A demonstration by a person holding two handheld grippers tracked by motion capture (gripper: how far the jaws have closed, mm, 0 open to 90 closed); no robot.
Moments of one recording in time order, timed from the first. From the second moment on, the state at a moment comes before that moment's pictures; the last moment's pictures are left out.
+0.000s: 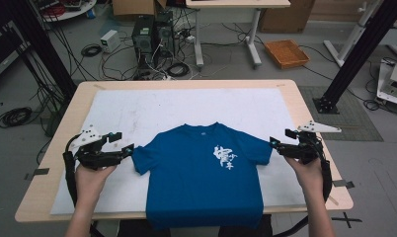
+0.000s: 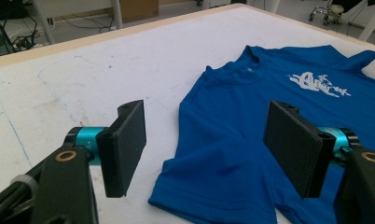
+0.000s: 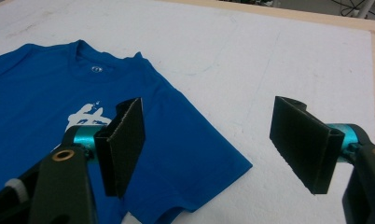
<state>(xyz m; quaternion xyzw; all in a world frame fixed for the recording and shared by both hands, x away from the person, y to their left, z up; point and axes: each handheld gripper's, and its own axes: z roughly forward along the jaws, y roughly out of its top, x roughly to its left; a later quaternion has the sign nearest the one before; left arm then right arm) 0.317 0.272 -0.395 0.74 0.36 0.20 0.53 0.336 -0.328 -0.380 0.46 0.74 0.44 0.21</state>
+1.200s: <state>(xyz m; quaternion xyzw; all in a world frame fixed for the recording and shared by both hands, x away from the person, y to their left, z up) 0.353 0.287 -0.441 0.74 0.48 0.07 0.47 0.338 -0.325 -0.380 0.46 0.74 0.44 0.21</state>
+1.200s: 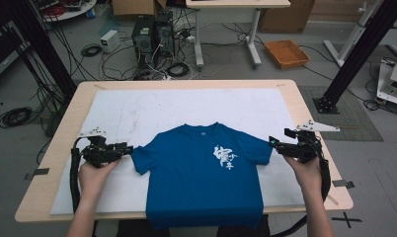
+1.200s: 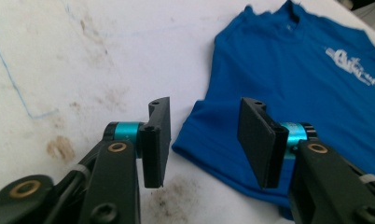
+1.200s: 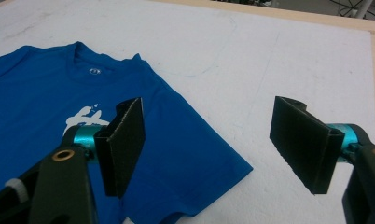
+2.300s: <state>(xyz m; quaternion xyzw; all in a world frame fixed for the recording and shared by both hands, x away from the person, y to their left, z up) 0.336 0.228 -0.396 0.72 0.44 0.03 0.53 0.337 -0.326 -0.375 0.46 0.73 0.45 0.22</state>
